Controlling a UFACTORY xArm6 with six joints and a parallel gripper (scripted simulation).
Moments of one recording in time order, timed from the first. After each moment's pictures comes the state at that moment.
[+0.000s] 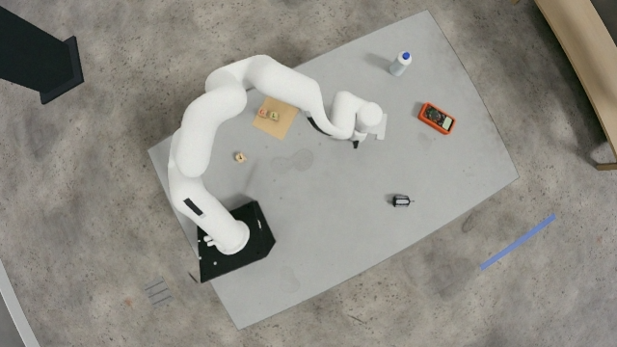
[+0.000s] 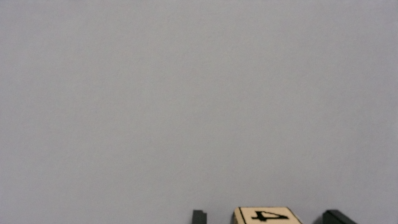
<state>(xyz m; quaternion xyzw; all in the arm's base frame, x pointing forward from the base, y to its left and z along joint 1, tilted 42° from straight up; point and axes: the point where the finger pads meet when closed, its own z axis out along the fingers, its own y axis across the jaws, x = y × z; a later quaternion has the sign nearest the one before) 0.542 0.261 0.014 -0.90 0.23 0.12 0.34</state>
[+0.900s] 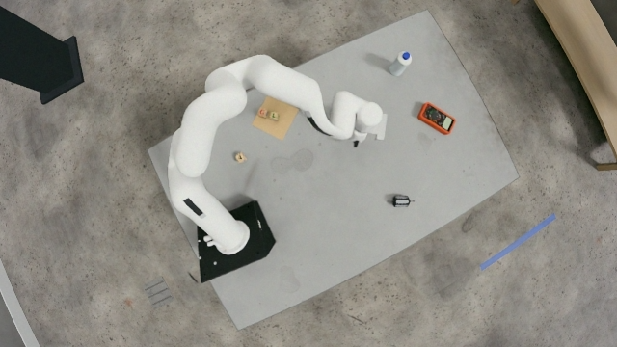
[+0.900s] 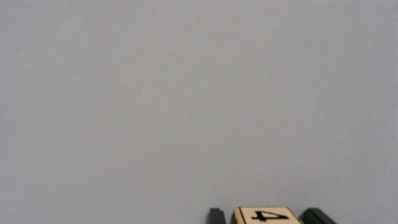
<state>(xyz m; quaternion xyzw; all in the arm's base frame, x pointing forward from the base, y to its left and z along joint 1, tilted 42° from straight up) 0.542 0.261 0.014 -0.90 0.23 0.12 0.34</state>
